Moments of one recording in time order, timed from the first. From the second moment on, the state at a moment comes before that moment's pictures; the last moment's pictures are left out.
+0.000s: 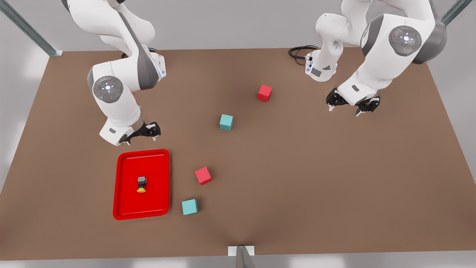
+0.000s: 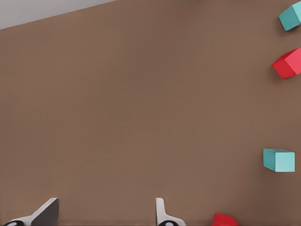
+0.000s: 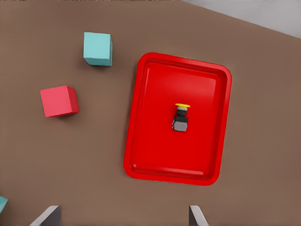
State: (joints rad) left arm -0.44 0.00 0.15 -1.56 0.01 1.55 -0.05; right arm 0.06 0.16 0.30 -1.61 -0.17 1.75 0.15
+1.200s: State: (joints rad) left arm -0.32 0.09 0.15 -1.56 0.01 1.59 -0.03; right arm -0.12 0.64 0.21 -1.78 -0.27 2.21 0.19
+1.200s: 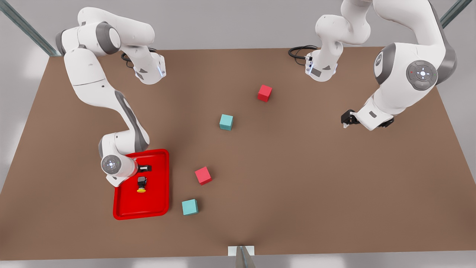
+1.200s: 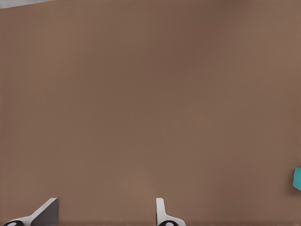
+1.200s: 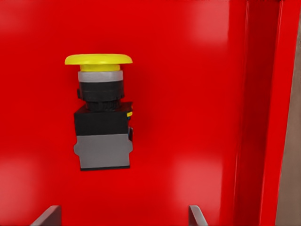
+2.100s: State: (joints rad) left arm -0.32 0.08 0.15 -1.56 0.01 1.56 -0.03; right arm -0.10 0.77 0.21 -1.55 -0.26 2.22 0.18
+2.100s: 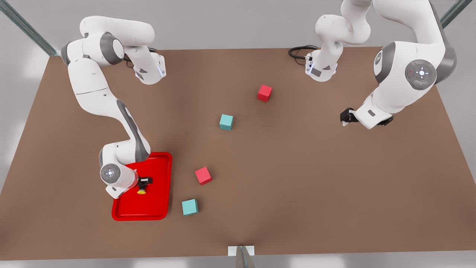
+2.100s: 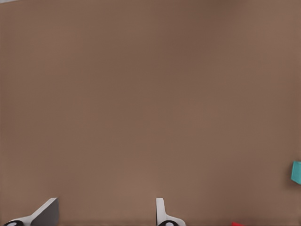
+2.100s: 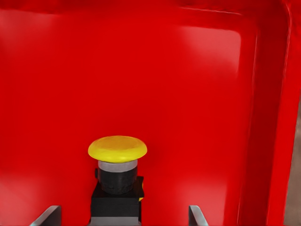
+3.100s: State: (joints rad) left arm -0.33 0.09 0.15 -1.56 0.01 1.56 -0.02; right arm -0.10 0.82 0.21 -1.53 -0.21 2.21 0.15
